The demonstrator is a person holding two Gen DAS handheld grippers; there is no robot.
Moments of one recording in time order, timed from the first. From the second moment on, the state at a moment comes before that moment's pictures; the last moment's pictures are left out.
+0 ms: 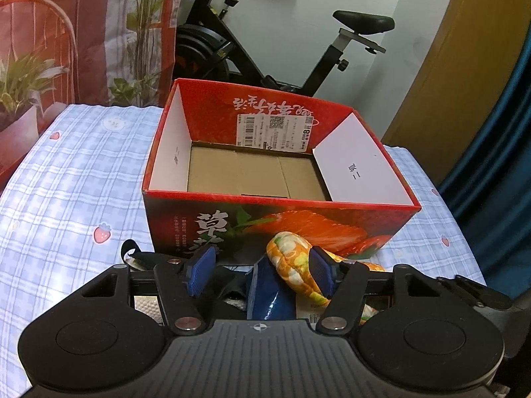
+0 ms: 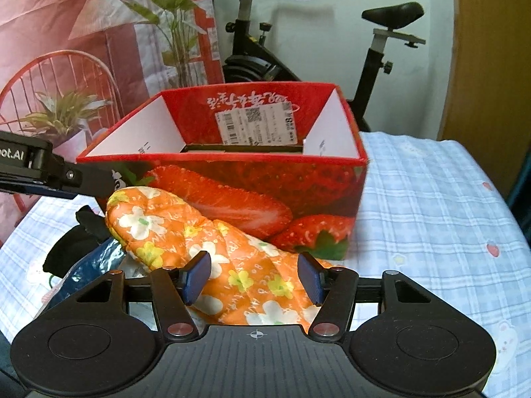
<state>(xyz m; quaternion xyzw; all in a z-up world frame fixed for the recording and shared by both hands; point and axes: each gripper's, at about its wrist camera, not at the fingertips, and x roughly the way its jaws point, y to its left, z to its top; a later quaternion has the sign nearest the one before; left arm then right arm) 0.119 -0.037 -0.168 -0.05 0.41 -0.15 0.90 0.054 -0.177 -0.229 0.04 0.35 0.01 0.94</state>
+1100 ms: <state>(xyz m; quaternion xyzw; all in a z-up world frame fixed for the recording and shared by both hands) 0.126 -0.060 -0.182 -0.05 0.41 -0.20 0.89 0.029 -0.199 -0.241 0.06 0.36 0.04 0.93</state>
